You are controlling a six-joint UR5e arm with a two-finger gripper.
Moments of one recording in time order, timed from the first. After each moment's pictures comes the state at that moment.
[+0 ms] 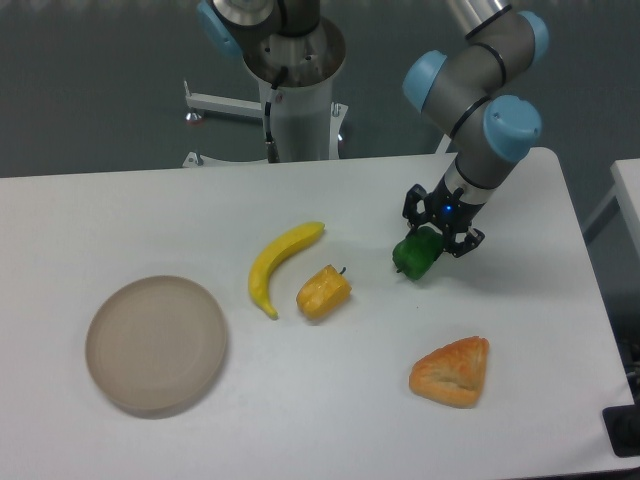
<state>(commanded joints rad) 2.55 -1.96 -1.68 -1.16 1.34 1.41</state>
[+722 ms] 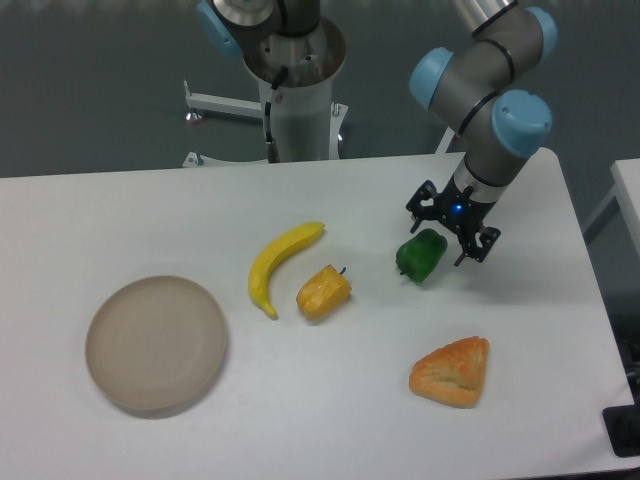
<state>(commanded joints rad) 2.54 -1.95 -1.56 -1.17 1.39 1.41</state>
